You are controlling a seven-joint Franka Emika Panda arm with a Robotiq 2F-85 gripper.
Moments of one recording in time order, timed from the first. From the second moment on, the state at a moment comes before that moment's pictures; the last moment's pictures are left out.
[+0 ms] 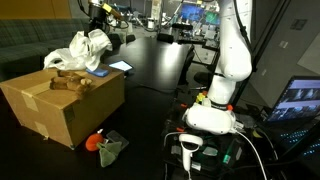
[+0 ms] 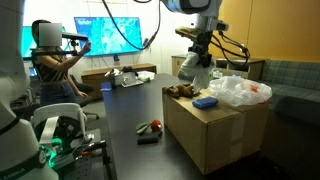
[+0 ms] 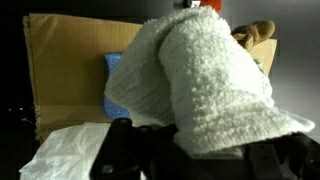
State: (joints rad) arm -0.02 0.35 0.04 -1.54 0.28 1.93 -0.14
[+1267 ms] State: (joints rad) arm 0.00 0.41 0.04 -1.51 0.17 1.87 -0.11
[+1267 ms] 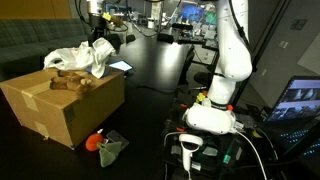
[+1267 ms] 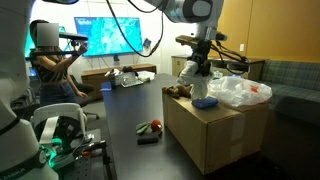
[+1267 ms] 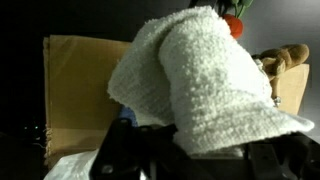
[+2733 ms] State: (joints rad) arm -0.08 0.42 0.02 -1.61 0.18 1.87 -0.17
